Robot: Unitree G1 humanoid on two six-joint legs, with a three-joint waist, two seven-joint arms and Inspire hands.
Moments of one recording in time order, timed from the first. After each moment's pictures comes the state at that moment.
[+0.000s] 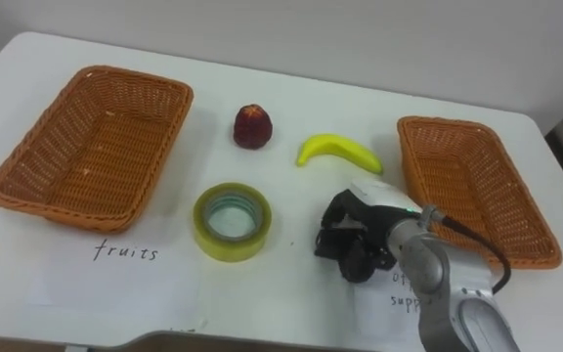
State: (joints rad) left arm 0.16 0.27 -0.05 0.99 0.07 0.05 0.15; right arm -0.05 -0.39 0.21 -0.05 -0.86 0.24 0.58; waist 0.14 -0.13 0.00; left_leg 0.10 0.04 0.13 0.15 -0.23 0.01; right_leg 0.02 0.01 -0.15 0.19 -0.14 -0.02
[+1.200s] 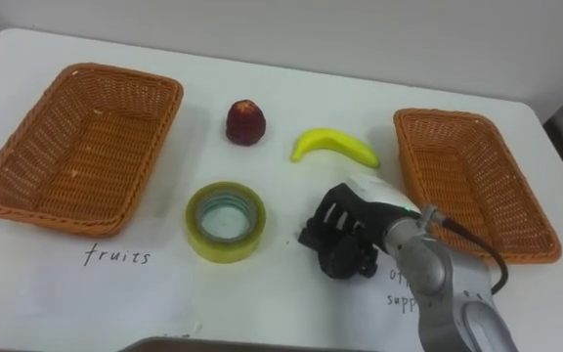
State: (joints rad) left arm 0.15 0.26 -0.03 1.00 0.08 0.04 0.15; right arm -0.02 -0.37 0.18 -0.10 -0.77 0.20 0.56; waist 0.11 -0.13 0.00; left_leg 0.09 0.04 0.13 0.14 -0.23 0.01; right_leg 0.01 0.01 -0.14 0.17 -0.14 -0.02
